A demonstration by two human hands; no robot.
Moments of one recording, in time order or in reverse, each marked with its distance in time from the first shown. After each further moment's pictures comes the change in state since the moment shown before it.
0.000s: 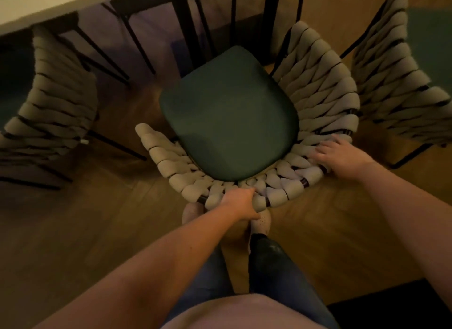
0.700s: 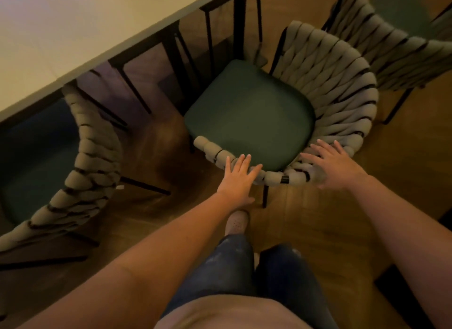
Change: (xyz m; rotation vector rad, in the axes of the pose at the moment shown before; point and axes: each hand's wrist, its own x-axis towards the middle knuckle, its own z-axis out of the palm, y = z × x) left_hand -0.083 -0.215 -0.066 0.590 0.204 0.404; right_hand -0.007 -0.263 -0.089 0.424 0.024 0.451
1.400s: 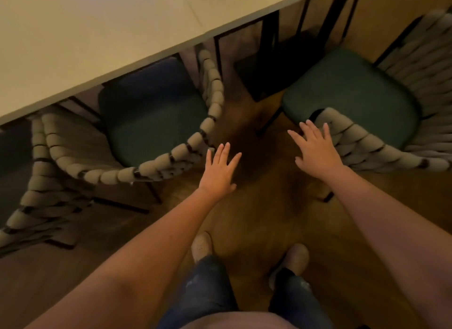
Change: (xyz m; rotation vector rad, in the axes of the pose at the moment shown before) left_hand -0.289 -0.285 0.102 -0.049 0.126 -0.339; right_hand 0.042 -0.413 -0.082 0.036 0.303 -0.108
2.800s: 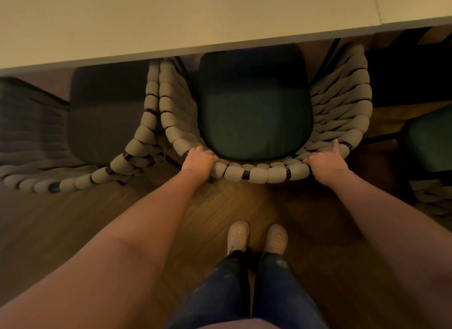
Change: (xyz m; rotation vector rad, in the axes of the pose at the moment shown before) left_hand -0.101 -0.287 0.046 0.008 -0.256 -0.353; right_hand 0.138 -0.252 0.007 -0.384 -0.388 -0.356
